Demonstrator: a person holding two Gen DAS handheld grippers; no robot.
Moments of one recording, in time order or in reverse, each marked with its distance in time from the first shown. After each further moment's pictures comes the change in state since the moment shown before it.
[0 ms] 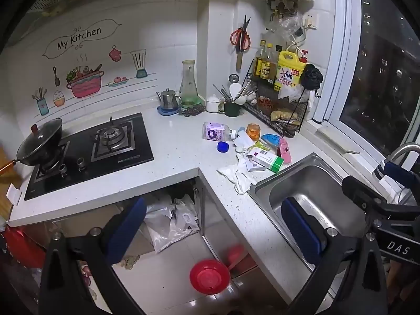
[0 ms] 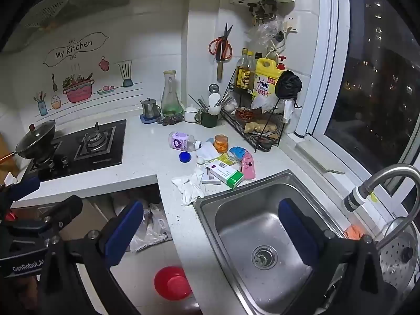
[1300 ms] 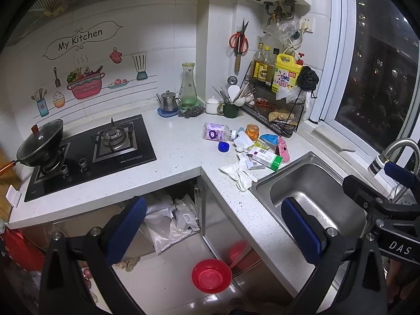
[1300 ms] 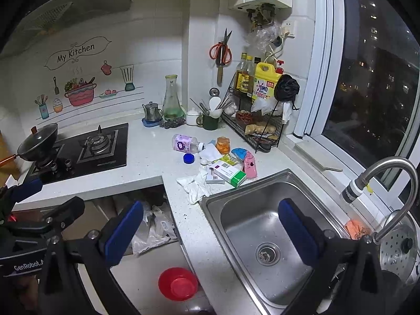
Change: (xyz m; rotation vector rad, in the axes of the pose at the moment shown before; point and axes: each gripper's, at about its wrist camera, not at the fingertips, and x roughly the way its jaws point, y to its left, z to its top) left arm -0.018 0.009 -0.011 -0.006 -0.011 -0.041; right arm -0.019 0.012 -0.007 0.010 -0.015 -0.016
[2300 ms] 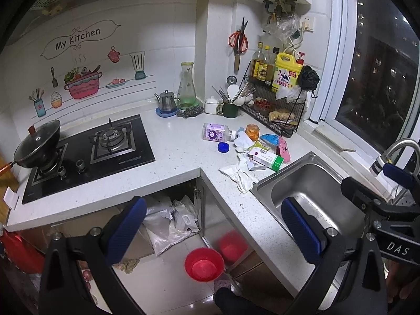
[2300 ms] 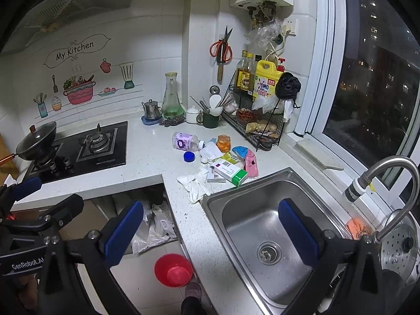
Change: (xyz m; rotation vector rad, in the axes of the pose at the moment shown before) left arm 0.013 0.004 0.010 0.008 0.010 -0.008; right arm 0.007 0.005 -0.004 -0.003 0.007 -0.007
